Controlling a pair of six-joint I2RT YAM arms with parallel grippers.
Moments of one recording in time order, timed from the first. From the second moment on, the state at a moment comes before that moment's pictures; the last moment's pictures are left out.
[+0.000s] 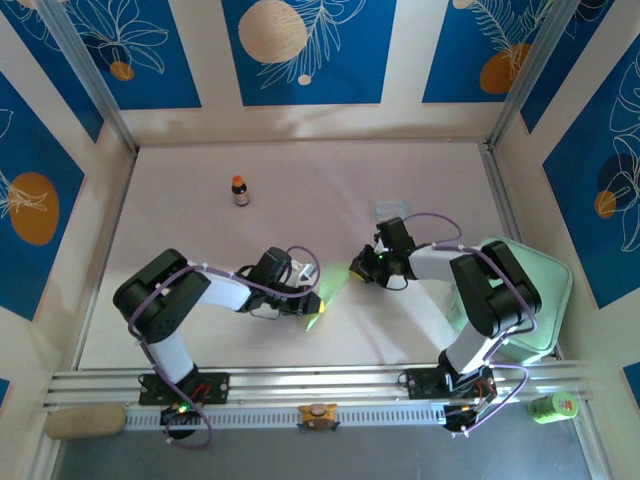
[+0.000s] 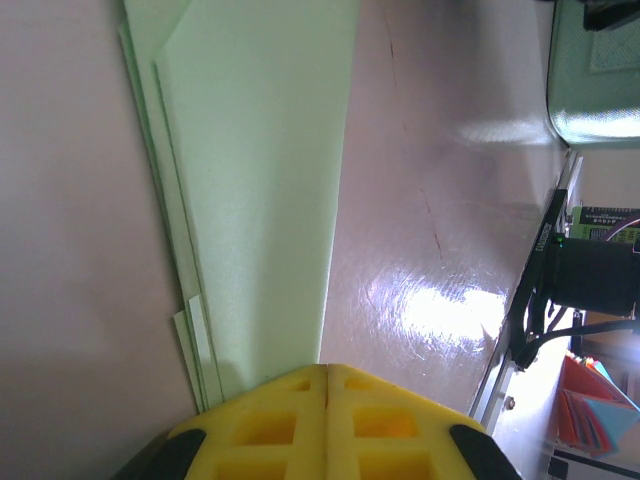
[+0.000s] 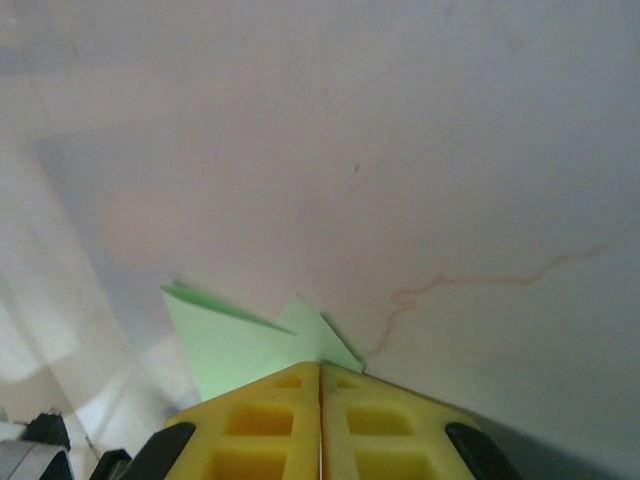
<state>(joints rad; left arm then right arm) -0.74 1.74 0.59 0.29 0.71 -0.70 0.40 1.65 0.69 -0.06 -0.44 0.98</state>
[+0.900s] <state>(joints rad) -0.74 1.72 0.58 0.29 0.71 -0.70 0.60 1.65 0.67 -0.01 -0.41 0.96</state>
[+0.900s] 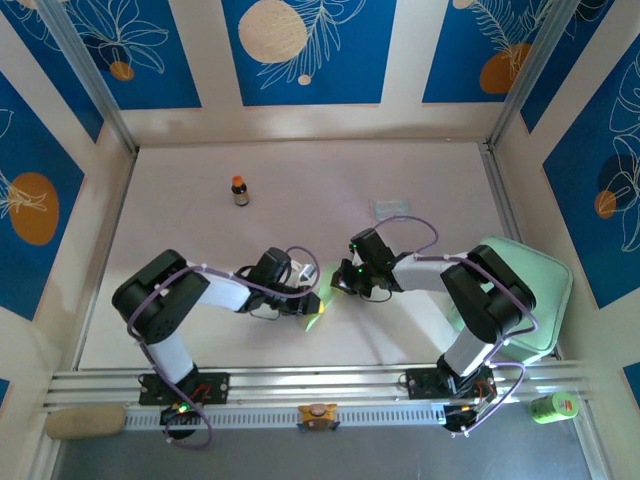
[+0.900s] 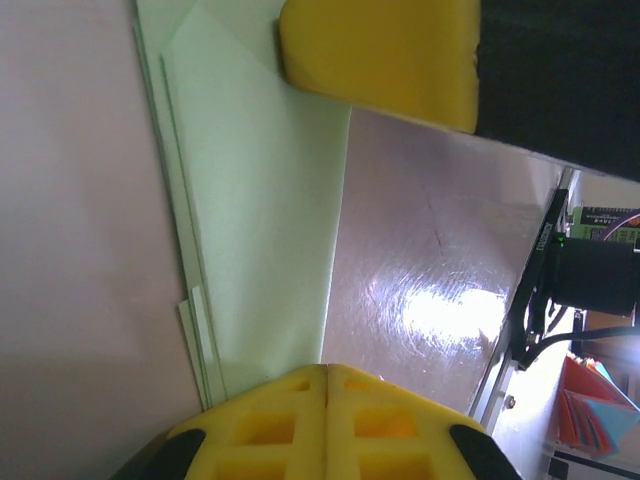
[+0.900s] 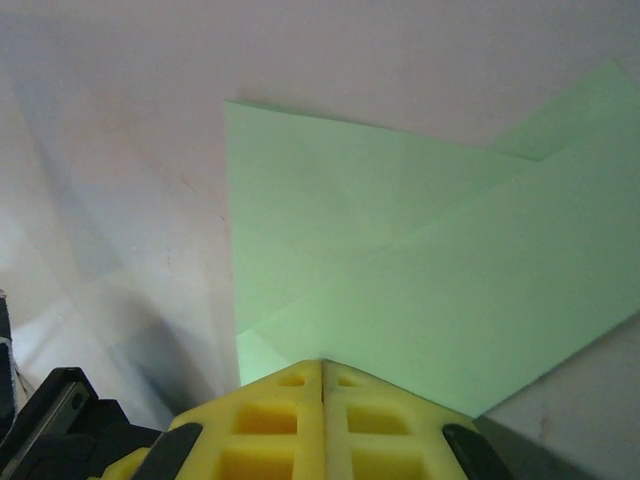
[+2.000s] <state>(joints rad) -0.76 1.67 0.69 -0.01 0.71 -0.67 0.58 1.68 0.66 0.06 -0.47 0.96</state>
